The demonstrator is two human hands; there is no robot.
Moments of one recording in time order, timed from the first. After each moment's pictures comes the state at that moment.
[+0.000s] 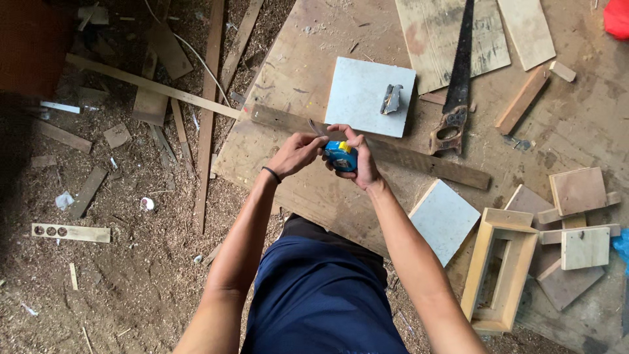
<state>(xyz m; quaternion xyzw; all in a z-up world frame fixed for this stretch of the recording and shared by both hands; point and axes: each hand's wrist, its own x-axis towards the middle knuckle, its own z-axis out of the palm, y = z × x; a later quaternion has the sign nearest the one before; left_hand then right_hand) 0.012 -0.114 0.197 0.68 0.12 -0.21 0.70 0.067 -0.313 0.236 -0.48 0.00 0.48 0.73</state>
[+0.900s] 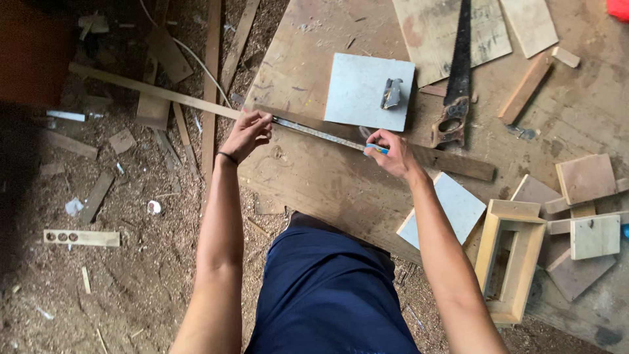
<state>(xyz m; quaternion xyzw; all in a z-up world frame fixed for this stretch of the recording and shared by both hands) 0.000 -0.002 0.119 0.53 0.25 -0.15 0.80 0.098 -0.403 0.185 -0.85 -0.19 0.28 0.41</state>
